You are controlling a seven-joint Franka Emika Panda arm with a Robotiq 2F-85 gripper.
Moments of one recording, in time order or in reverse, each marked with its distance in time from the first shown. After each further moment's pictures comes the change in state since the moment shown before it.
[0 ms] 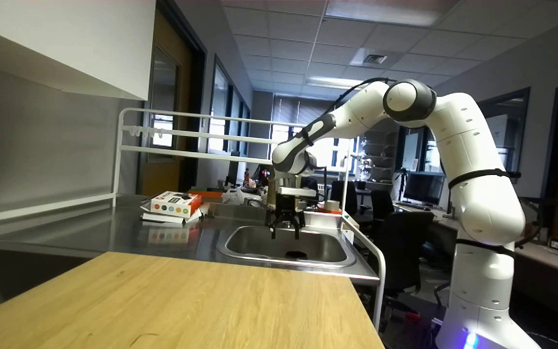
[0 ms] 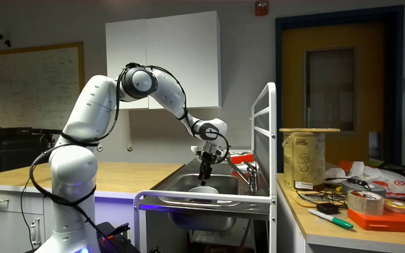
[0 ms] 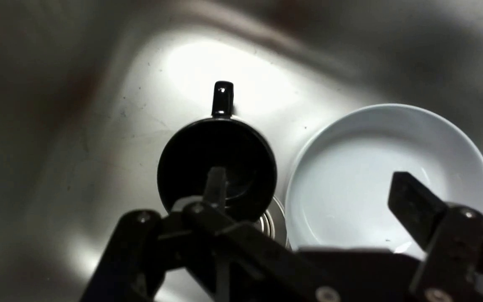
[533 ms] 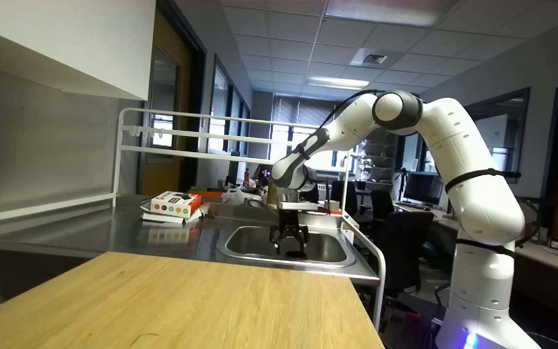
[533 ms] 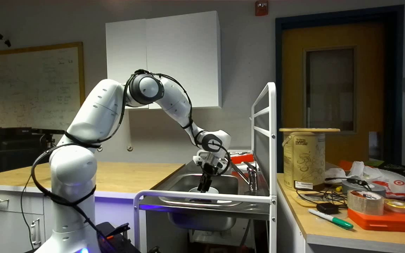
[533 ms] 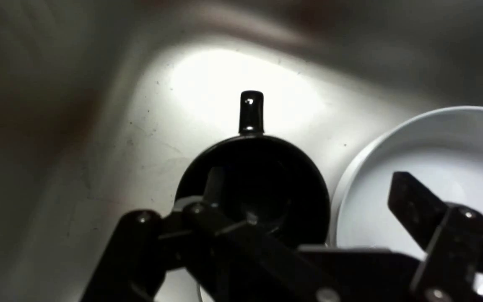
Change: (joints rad) arm -0.017 0.098 -0.017 -0.001 0.034 0.001 0.001
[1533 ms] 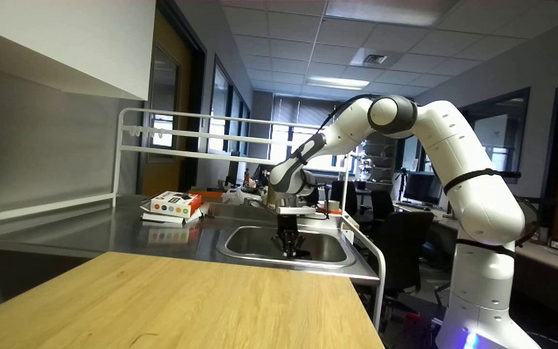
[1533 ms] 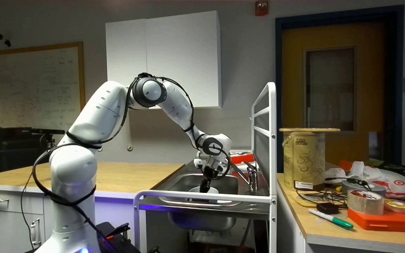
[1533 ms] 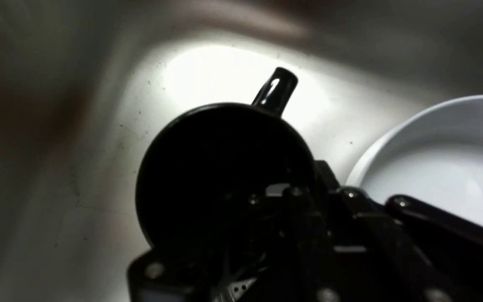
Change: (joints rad) arm 0.003 0.045 -0.003 0.022 0.011 0.010 0.020
